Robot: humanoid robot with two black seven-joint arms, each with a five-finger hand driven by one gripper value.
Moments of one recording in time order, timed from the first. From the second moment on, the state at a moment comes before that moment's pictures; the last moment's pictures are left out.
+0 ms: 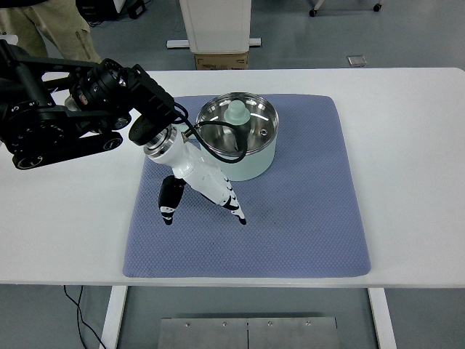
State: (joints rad) left arm -1.63 0.38 0.30 -1.27 1.52 -0.51 -0.59; right arm 0.01 0.00 0.49 0.10 -0.43 -0.02 0.06
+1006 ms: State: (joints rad) left arm -1.51 0.41 0.17 -1.05 0.42 -0.38 -0.56; right arm 0.01 0.00 0.49 0.10 -0.43 -0.02 0.06
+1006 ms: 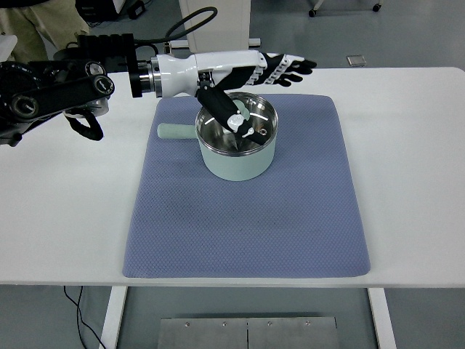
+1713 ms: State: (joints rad) left arm -1.35 0.46 0.13 -0.86 -0.11 -0.37 -0.56; right arm 0.01 0.00 0.49 0.10 -0.43 -0.02 0.06
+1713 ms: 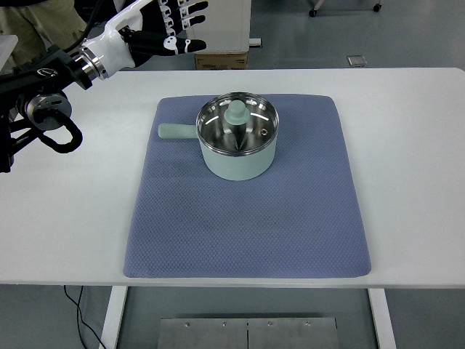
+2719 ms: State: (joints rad) left arm -1.07 0.45 -0.12 -0.73 -0.35 -0.27 -0.53; right arm 0.01 0.00 0.49 0.10 -0.43 -0.02 0.06
